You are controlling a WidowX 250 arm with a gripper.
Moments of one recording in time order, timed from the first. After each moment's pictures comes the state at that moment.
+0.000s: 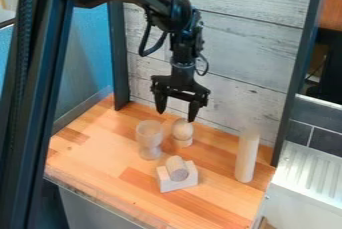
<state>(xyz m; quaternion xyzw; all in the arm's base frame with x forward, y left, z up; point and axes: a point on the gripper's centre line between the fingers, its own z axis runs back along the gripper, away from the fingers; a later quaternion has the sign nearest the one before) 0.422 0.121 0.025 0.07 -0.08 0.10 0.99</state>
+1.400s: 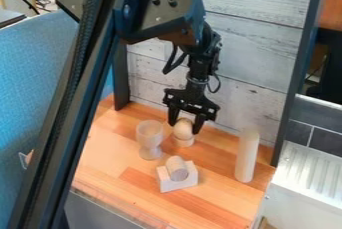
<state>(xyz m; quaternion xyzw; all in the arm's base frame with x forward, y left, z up) 0.442 0.116 -0.015 0.10 -0.03 0.11 0.99</state>
